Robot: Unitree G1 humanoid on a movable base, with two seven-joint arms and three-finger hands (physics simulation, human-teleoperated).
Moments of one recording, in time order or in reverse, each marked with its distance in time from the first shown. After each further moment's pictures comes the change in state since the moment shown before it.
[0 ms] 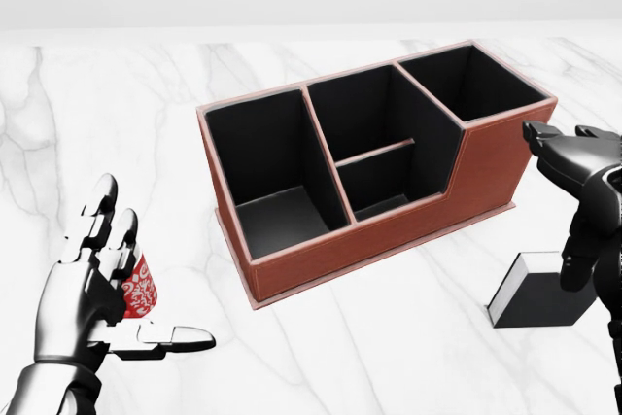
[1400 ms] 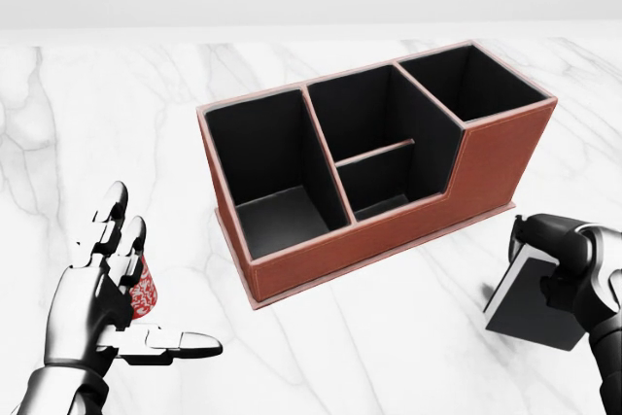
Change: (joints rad) left arm 0.007 -0.006 -0.017 0.020 0.020 0.000 0.000; right arm -0.071 -0.004 0.106 0.532 0.101 0.000 -0.107
